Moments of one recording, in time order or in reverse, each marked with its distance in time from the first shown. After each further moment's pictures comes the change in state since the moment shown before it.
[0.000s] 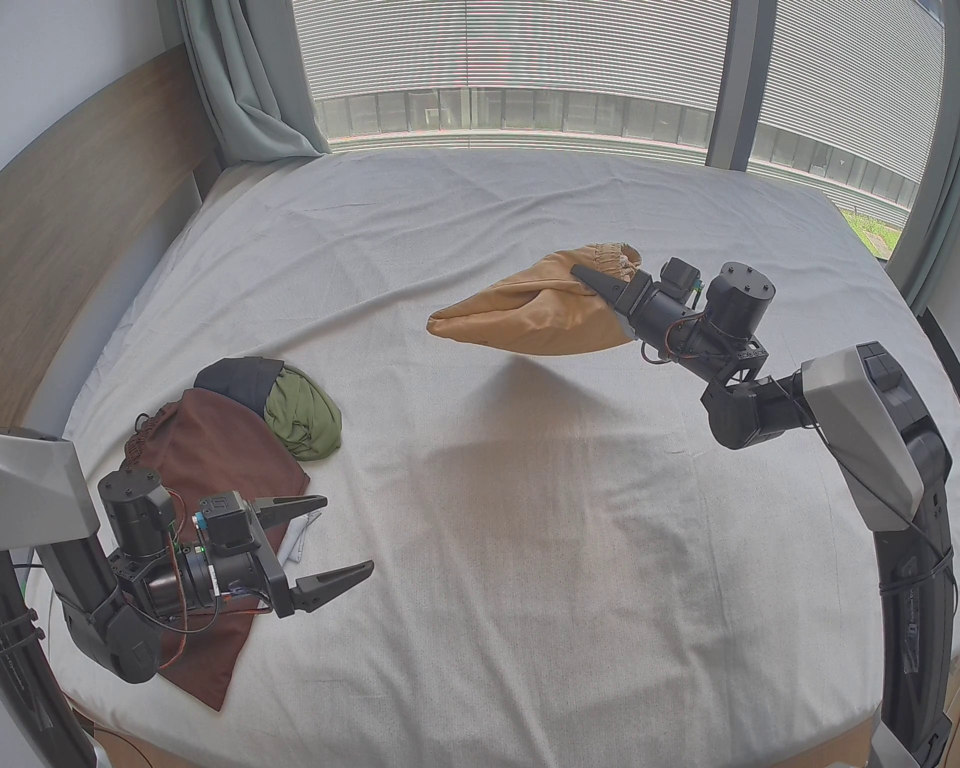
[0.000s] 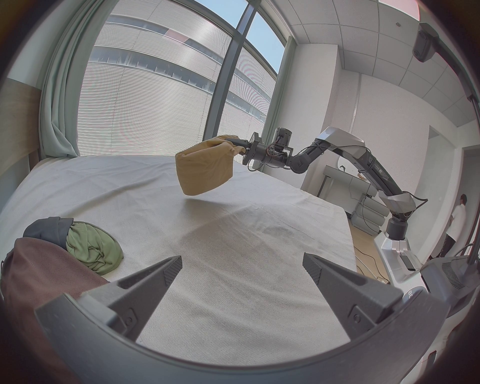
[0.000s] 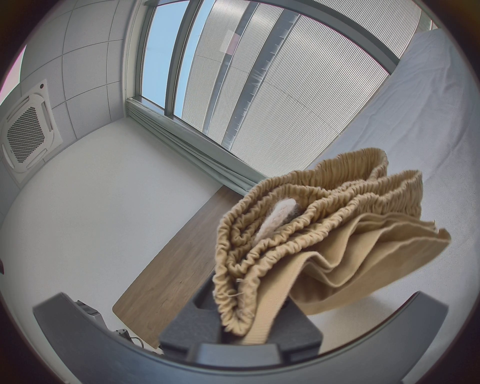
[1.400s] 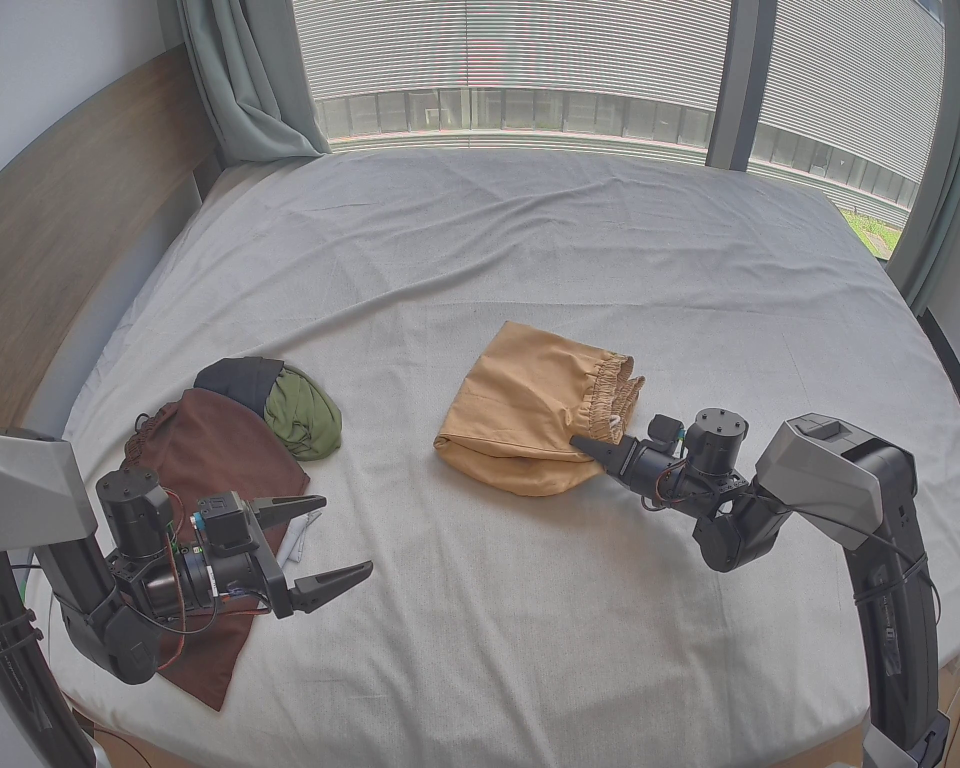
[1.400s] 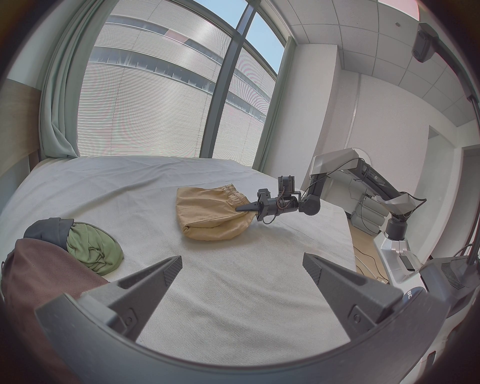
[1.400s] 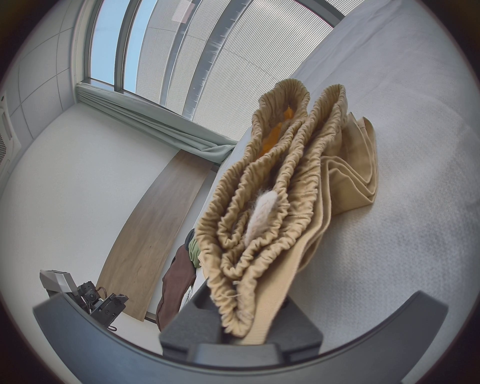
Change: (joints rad) left arm 0.000 -0.008 0.006 0.000 -0.001 0.000; right arm -0.003 0.136 0.487 -0.250 -0.006 -0.069
